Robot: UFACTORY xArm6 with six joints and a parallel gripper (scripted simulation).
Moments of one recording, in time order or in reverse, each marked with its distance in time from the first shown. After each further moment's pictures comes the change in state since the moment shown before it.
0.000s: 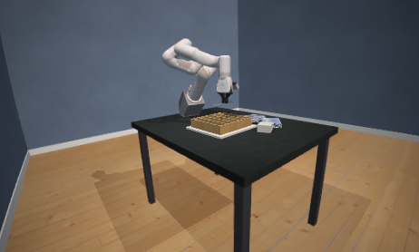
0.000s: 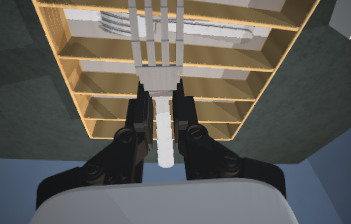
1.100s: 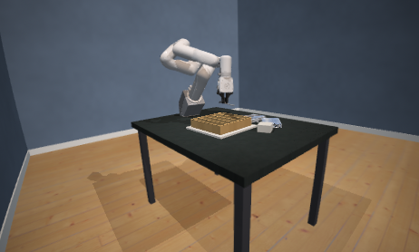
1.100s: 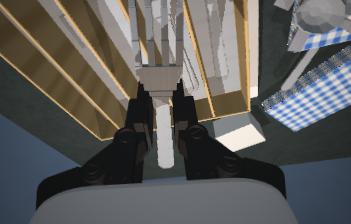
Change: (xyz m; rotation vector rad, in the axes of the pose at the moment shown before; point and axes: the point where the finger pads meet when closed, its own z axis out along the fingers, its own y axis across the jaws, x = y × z) arm 0.000 -0.001 0.000 0.026 -0.043 -1.130
